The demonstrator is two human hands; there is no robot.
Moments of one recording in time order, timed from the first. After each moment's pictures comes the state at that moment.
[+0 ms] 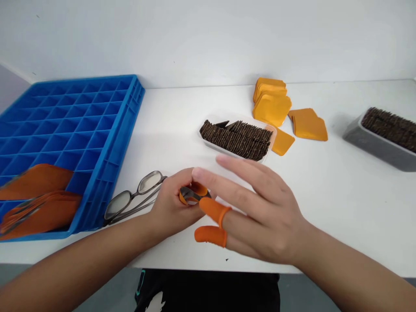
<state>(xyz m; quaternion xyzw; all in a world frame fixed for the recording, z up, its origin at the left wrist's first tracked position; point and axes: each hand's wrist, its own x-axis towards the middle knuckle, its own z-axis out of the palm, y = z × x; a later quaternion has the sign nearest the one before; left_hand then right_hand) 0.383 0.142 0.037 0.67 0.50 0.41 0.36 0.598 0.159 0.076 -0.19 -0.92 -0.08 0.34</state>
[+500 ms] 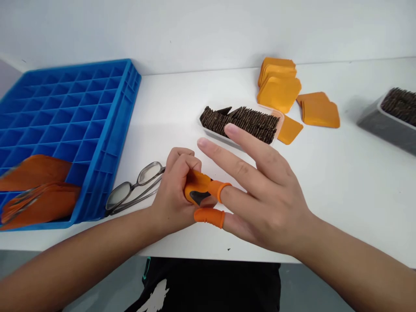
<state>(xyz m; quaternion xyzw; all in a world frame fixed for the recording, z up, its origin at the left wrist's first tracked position) 0.385 0.140 0.030 0.71 0.48 0.45 0.25 0.595 0.161 0.064 -0.24 -0.91 -0.07 0.32</state>
